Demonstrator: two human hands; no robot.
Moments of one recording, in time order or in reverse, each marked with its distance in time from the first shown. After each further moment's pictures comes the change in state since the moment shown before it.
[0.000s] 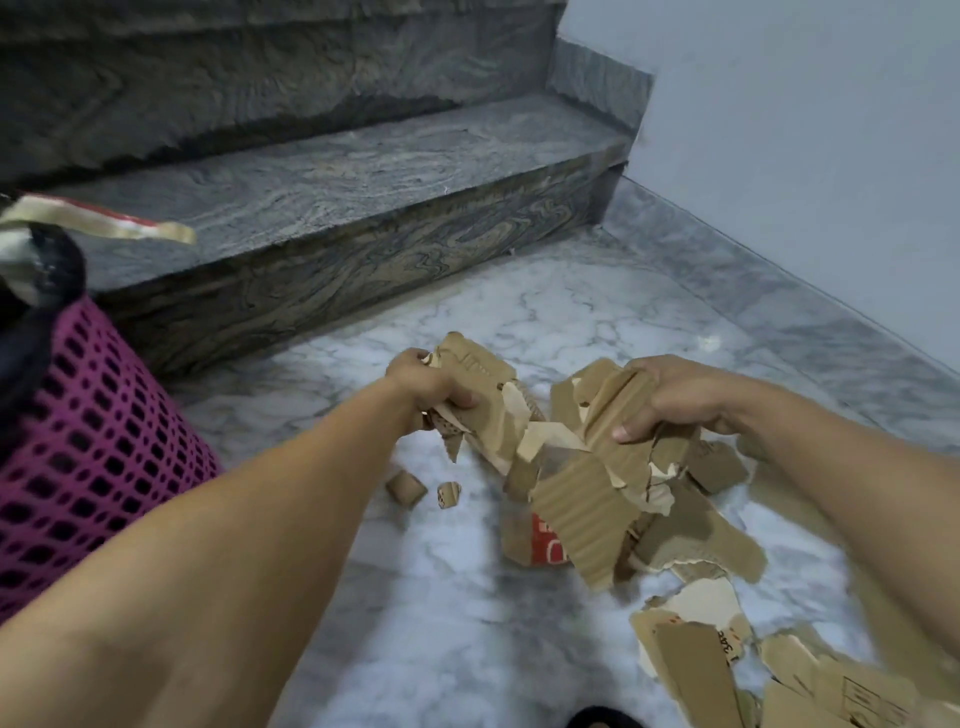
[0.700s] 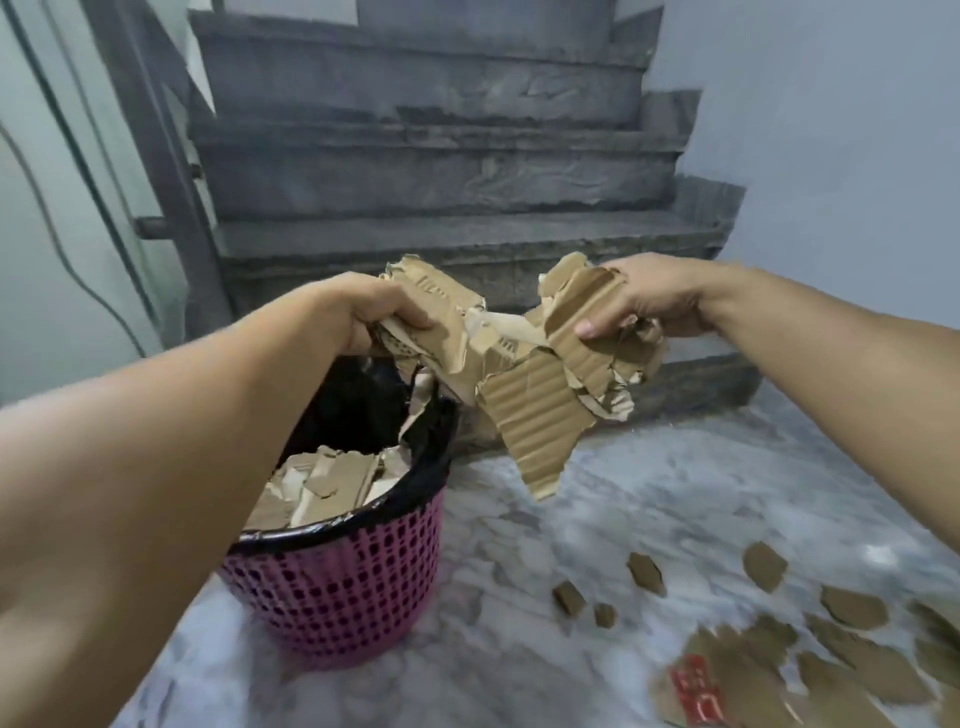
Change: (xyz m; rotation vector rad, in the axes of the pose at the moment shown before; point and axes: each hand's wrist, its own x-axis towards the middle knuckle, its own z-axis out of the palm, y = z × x) left_hand -0.241 0.140 -0.269 0.047 0.322 0.211; right_hand -0.142 -0.337 -0.009 0.047 -0.075 -0.659
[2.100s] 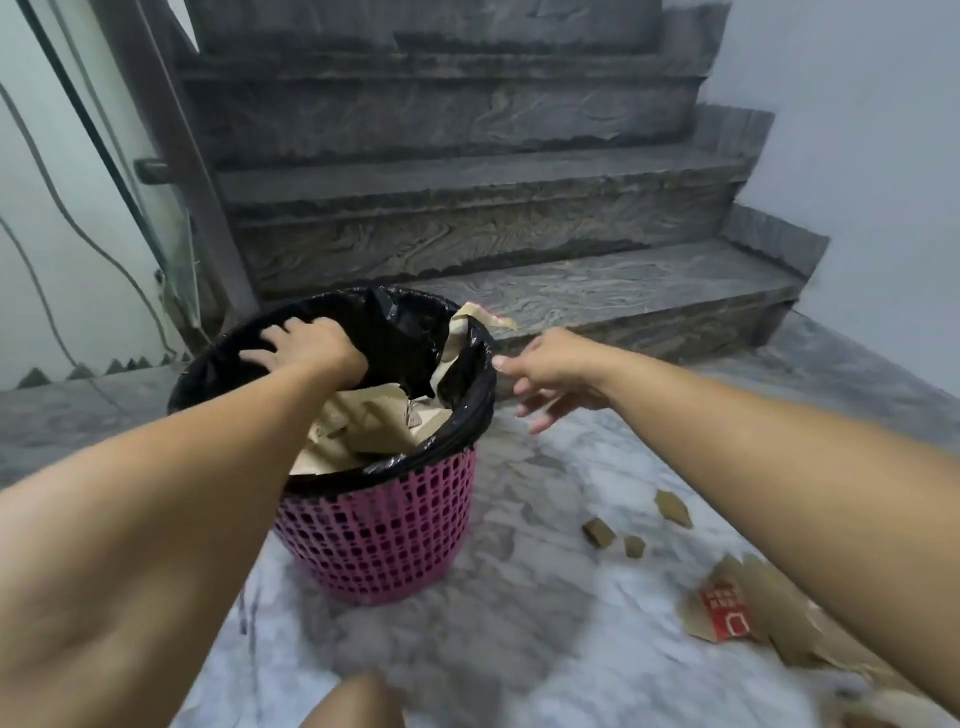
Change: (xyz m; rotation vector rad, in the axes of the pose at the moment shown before) left_hand 0.028 -0.117 -0.039 0.981 0.505 -0.180; right_hand 0.015 0.013 0.171 0.138 0.006 0.304
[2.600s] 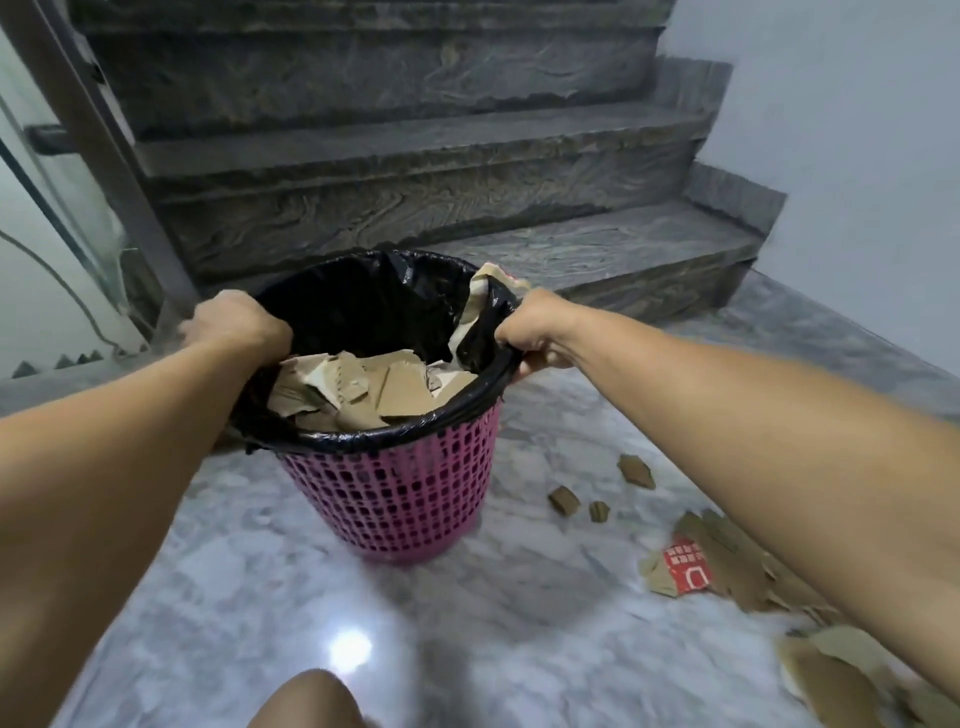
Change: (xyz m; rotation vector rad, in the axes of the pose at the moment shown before) left_hand 0.014 -0.009 0.004 -0.198 0.148 -0.102; right_hand 0.021 0.014 -0.015 0.073 0.223 0.024
